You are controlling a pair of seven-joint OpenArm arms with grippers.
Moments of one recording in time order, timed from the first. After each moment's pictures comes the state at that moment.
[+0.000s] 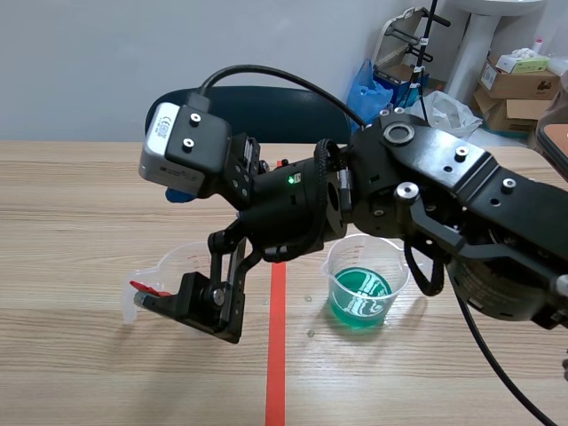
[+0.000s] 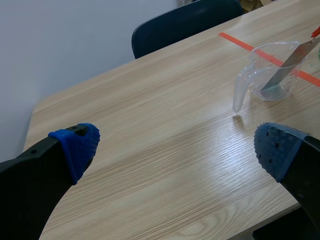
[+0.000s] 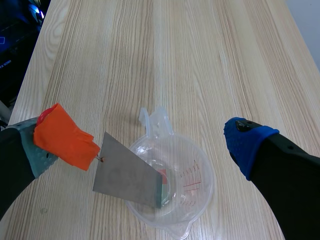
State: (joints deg) left arm 80.4 -42.7 -29.3 79.3 -16.9 -18.8 -75.1; right arm 18.0 18.3 -44.4 90.3 8.4 45.3 -8.9
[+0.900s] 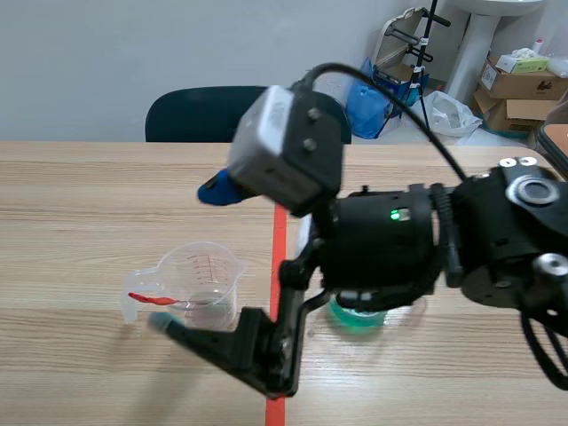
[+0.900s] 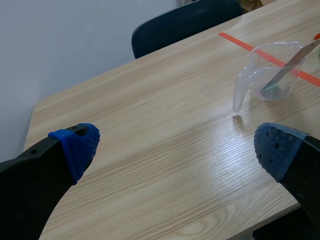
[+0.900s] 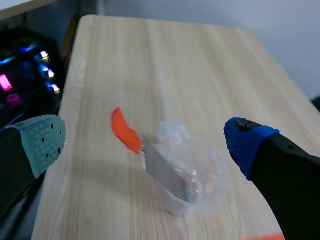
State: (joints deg) left arm 80.4 -42.7 -29.3 79.3 -16.9 -18.8 -75.1; right arm 2.8 35.0 -37.8 106.2 13.9 37.6 5.4
